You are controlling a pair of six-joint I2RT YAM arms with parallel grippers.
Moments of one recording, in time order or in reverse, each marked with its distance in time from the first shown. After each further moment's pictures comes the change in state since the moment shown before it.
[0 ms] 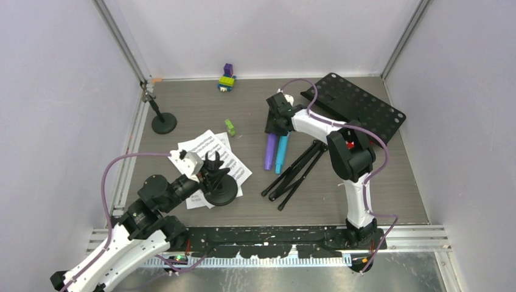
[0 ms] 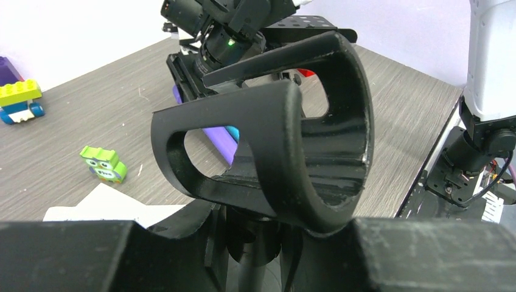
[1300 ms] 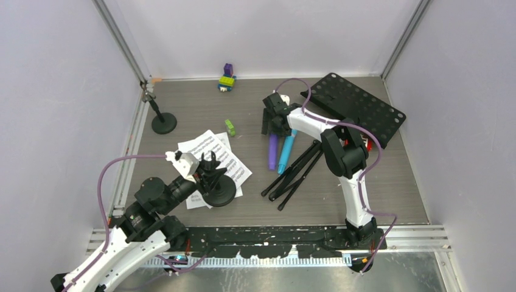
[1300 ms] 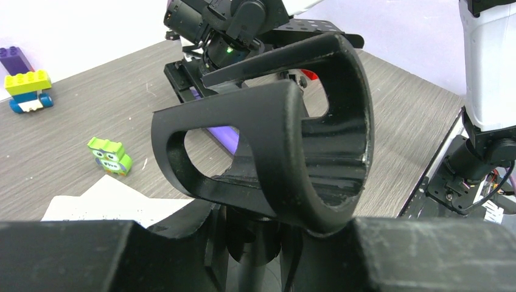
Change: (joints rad) left arm 0.000 -0.047 0.000 -0.037 -0.040 -0.029; right arm 0.002 0.091 0.089 -0.080 0.061 -0.097
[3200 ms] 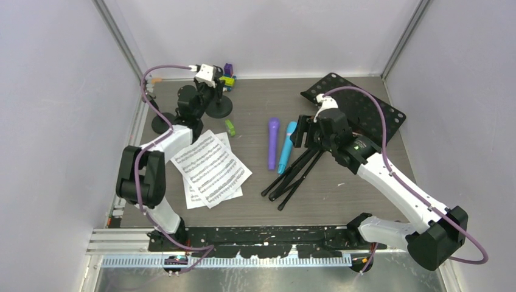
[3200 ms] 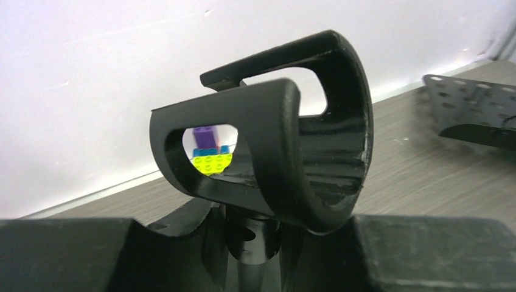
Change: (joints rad) left arm 0.562 1.358 0.522 0.906 0.142 0.136; right arm 0.000 -1.047 -0.618 0.019 -0.089 -0.103
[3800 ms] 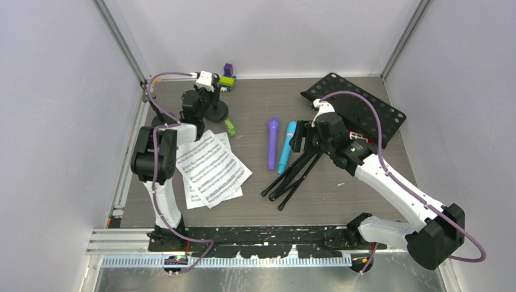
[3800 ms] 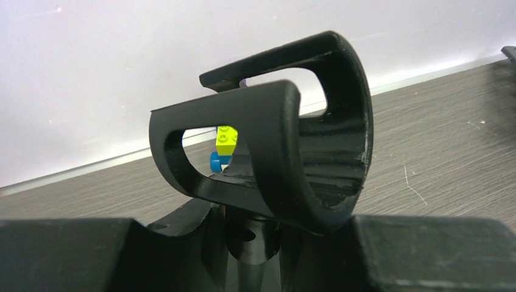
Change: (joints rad) left arm 0.078 0.287 0.049 0.201 -0.018 -0.003; right arm 0.000 0.004 -0.057 0.026 -0.024 -0.011
